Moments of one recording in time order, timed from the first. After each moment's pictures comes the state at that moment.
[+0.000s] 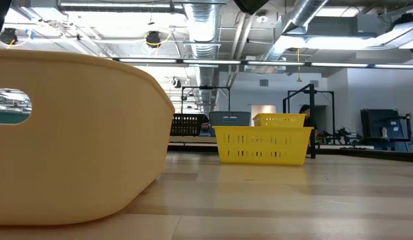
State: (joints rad) left arm -0.04 1.78 2.25 -1.08 -0.30 0.22; right arm 0.46 1.65 2.33 -1.56 1.01 0.52
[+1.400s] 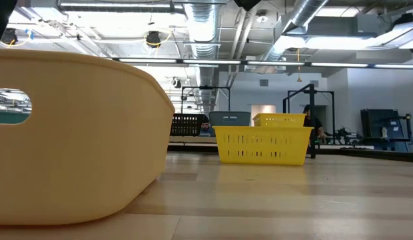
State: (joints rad) left arm -0.08 1.87 2.35 -1.15 -0.58 0.19; right arm 0.46 1.64 2.33 -1.51 0.97 0.52
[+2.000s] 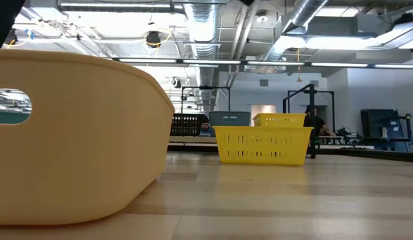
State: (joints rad) left arm -0.01 1.90 2.36 -1.14 -0.49 0.17; right arm 0.46 1.64 2.33 -1.48 0.94 0.52
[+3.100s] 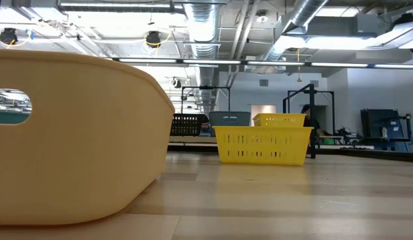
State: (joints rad) left arm 0.06 1.63 2.35 -1.57 -0.65 -0.47; right arm 0.25 1.63 2.33 -1.56 1.16 0.49
